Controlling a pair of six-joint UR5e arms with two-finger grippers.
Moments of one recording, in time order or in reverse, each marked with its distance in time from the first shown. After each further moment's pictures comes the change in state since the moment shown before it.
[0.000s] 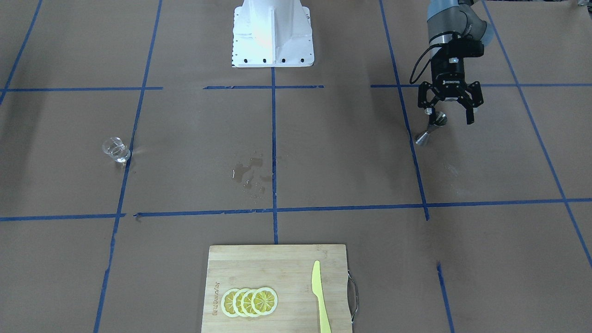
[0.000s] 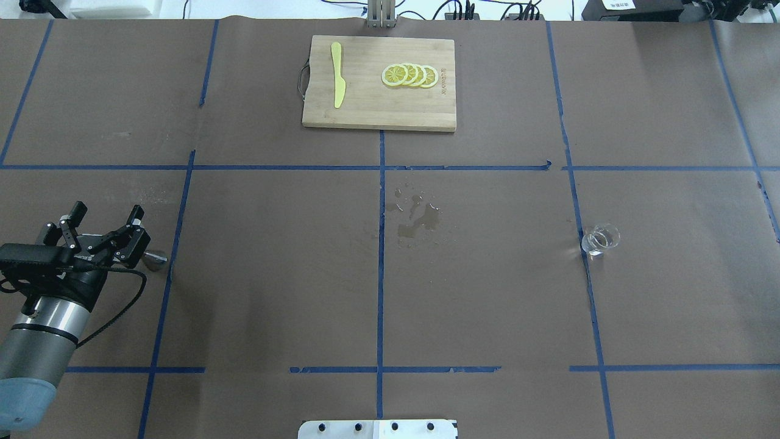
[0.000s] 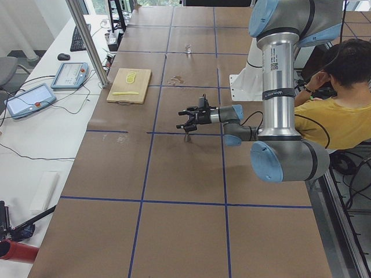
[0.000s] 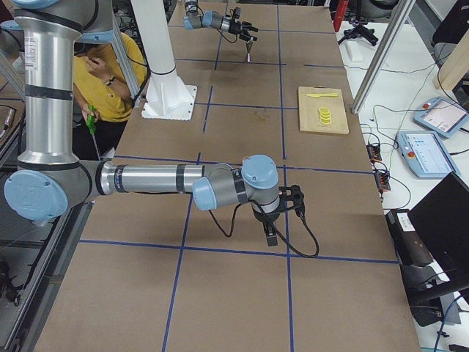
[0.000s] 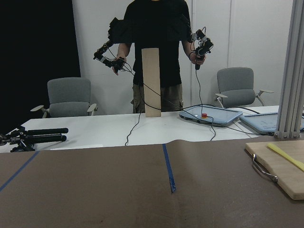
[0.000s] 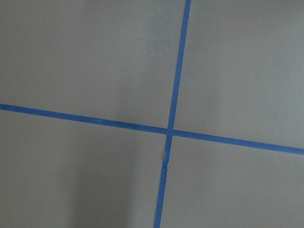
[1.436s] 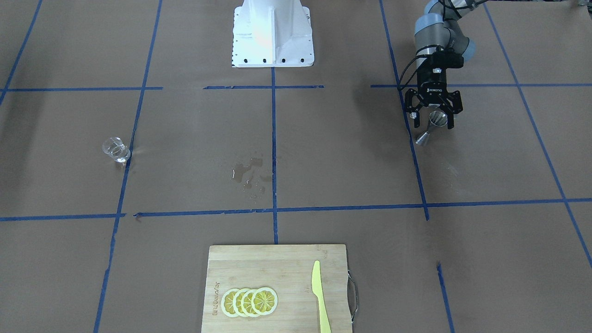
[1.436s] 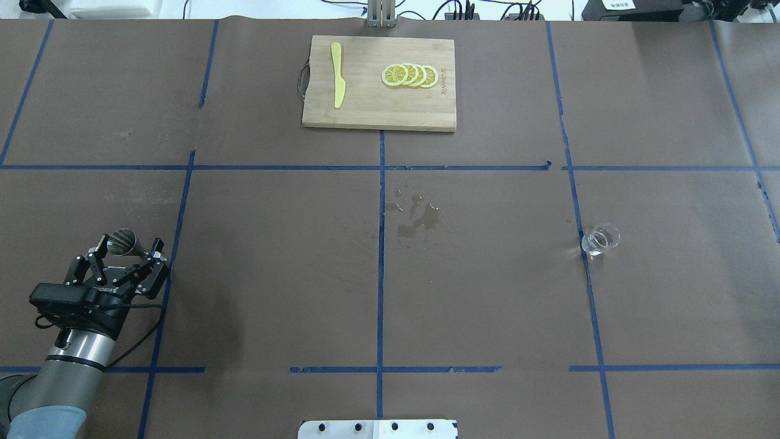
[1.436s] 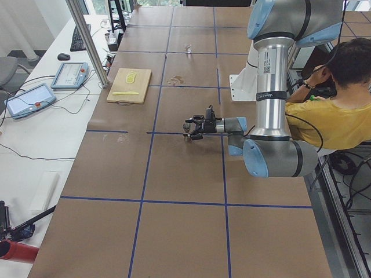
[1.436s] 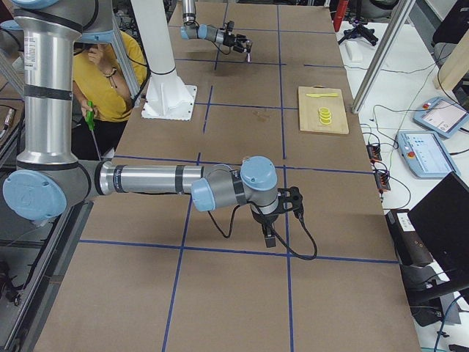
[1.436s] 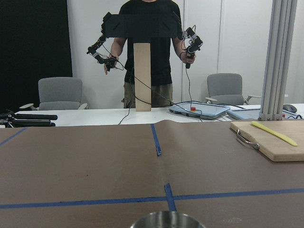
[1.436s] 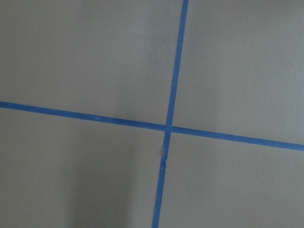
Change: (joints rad) left arm 0.094 -0.086 0.216 -0.154 0.097 -0.023; right arm 0.000 -0.006 -0.001 0.000 0.000 0.000
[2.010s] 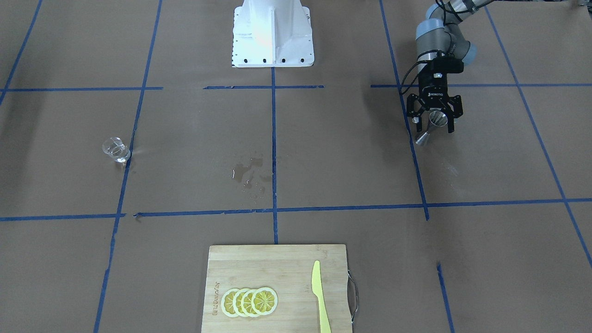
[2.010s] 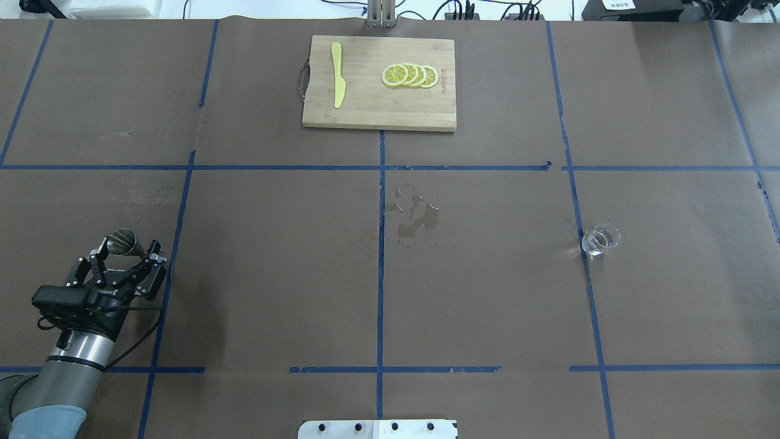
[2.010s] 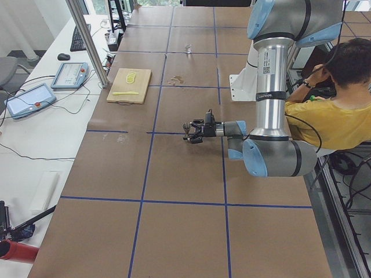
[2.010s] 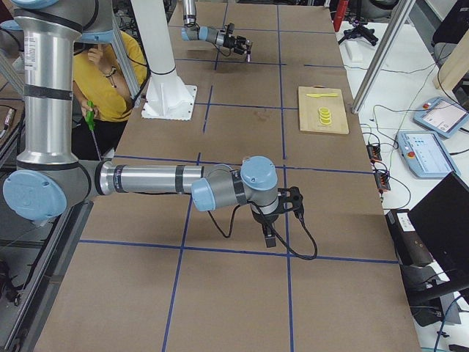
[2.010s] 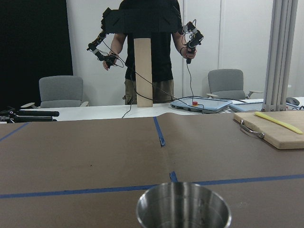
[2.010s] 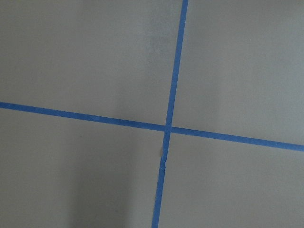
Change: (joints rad) left arm 0.003 -0.006 0.049 -0.021 -0.004 -0.003; right arm 0.000 0.001 -0.001 0.000 -0.001 0.001
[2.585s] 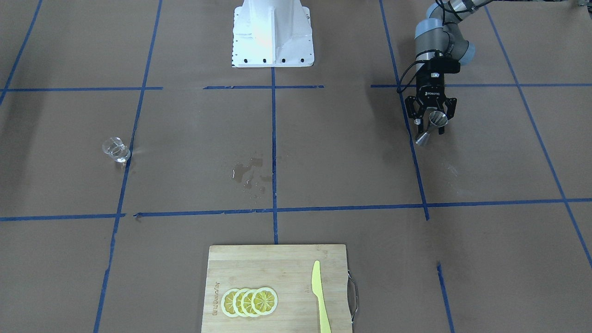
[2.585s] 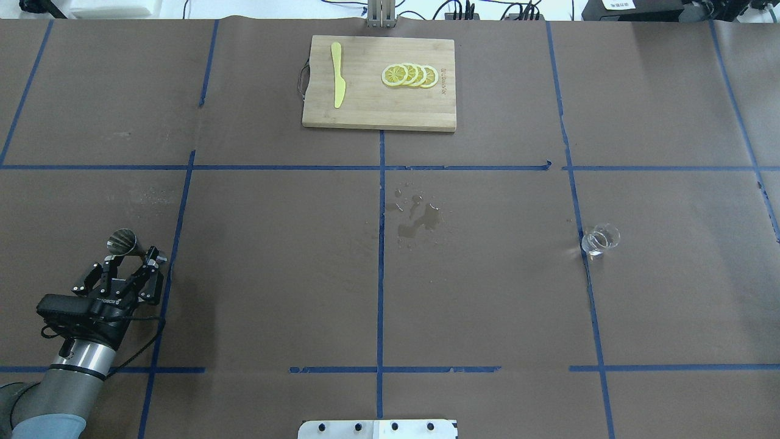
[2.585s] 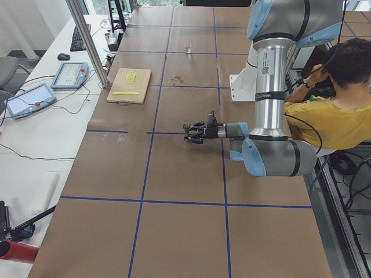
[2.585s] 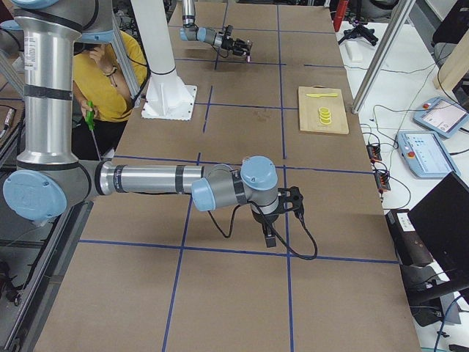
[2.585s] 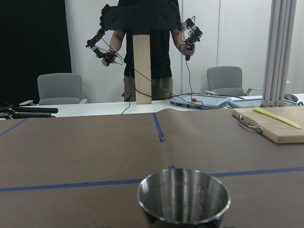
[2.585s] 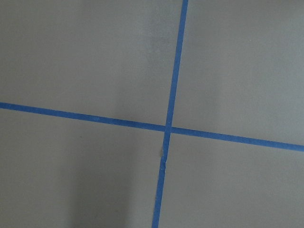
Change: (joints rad) left arm 0.029 0.000 0.020 -0.010 -0.001 -0.008; right arm 0.000 0.000 0.000 0.000 0.000 0.001
